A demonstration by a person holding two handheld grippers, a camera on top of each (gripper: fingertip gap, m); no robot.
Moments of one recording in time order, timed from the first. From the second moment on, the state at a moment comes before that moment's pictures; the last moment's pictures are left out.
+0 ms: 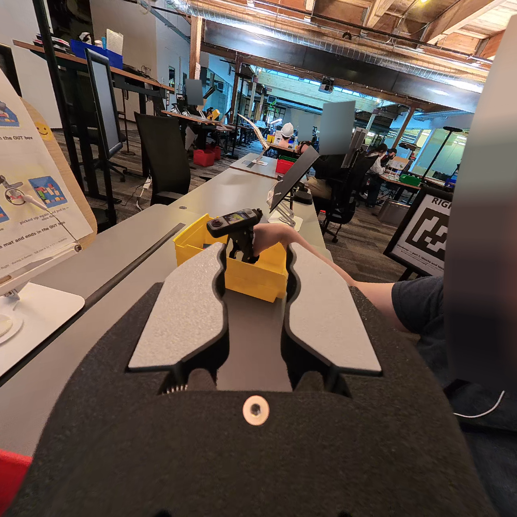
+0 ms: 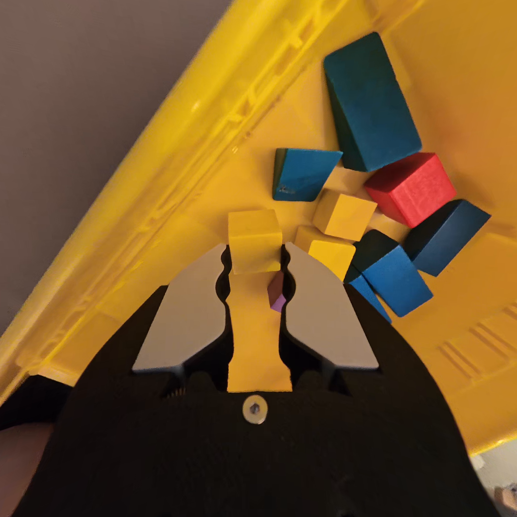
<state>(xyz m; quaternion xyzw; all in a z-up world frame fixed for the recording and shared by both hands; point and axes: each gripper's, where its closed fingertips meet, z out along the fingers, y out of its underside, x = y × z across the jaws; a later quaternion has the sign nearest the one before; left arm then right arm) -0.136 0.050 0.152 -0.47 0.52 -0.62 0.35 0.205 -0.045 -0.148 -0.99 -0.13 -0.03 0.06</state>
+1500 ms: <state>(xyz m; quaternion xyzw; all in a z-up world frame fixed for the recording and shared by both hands) -0.218 0.265 -0.076 -0.76 0.56 -0.07 0.33 0.201 -0.035 0.010 -0.94 0.00 -0.10 0.33</state>
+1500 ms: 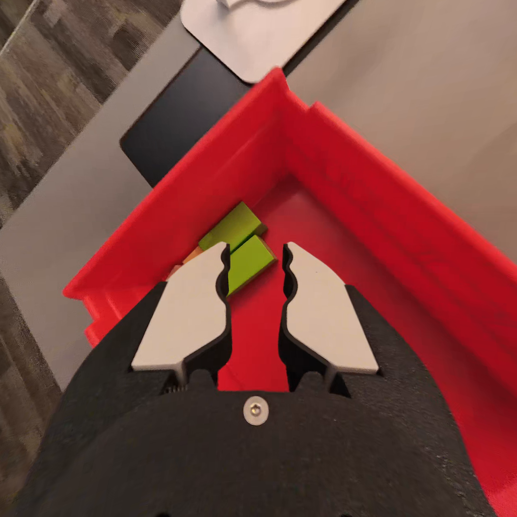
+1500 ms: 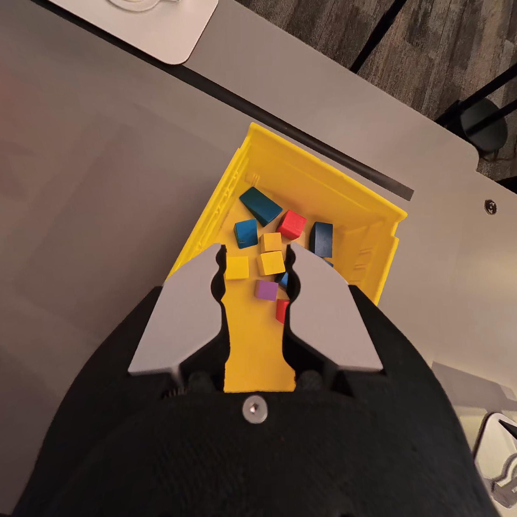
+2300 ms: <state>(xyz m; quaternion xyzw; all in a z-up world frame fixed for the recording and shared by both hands) -0.231 0.274 -0.136 -0.74 0.61 -0.03 0.29 0.201 -0.033 -0.006 -0.95 -0.01 -0.11 0.30</state>
